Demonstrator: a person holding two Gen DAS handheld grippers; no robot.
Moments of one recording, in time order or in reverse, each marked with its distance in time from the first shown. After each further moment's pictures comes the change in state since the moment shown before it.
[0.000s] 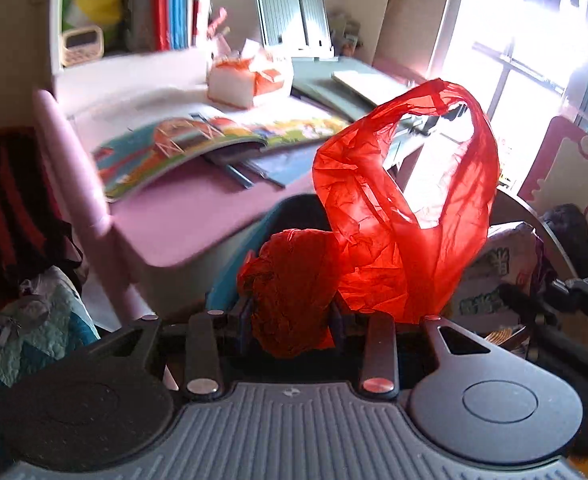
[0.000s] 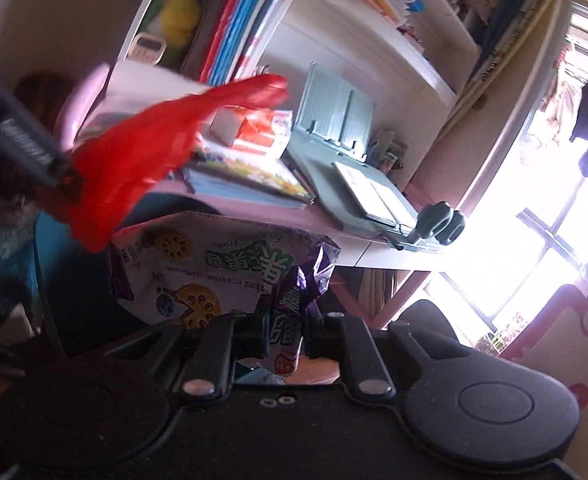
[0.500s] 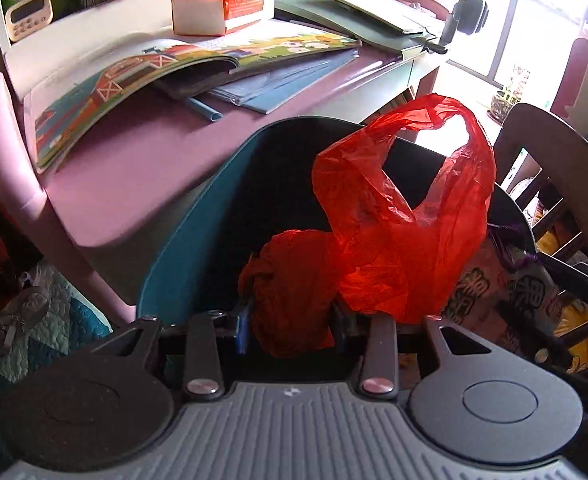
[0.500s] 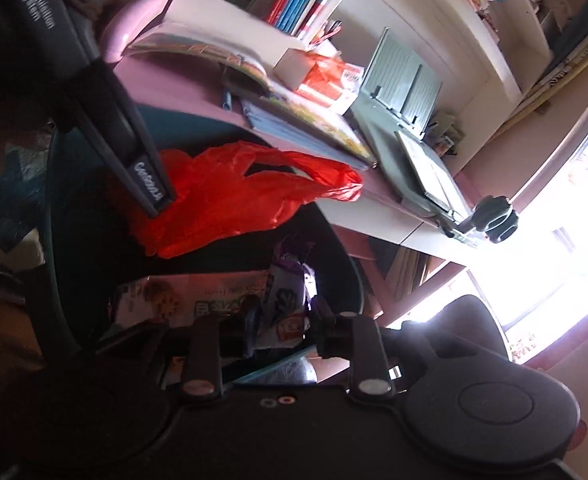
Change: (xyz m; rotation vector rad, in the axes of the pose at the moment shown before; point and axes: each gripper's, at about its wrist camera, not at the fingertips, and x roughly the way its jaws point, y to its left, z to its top) left arm 0.076 -0.018 -0.005 0.093 0.179 0.062; right arm 0.030 0.029 -0.016 -0.141 0.117 0.089
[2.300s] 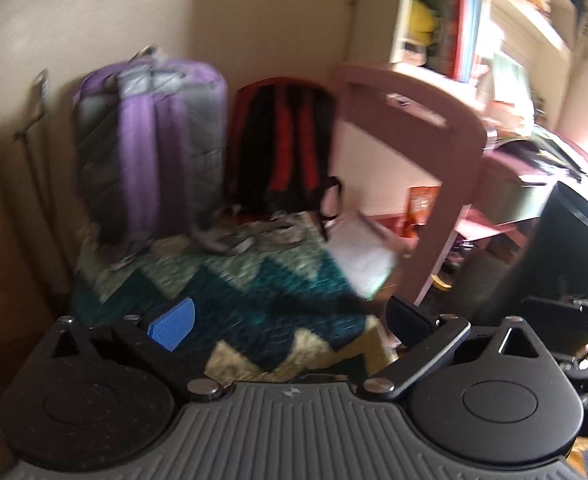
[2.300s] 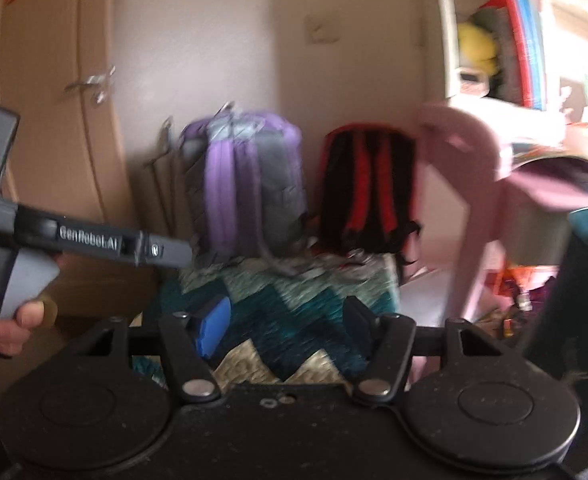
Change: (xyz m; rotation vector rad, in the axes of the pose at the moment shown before) left arm -0.210 0.274 -0.311 -0.435 -0.320 0.333; right arm -0.123 0.238 0.040 0.192 -0.329 0.771
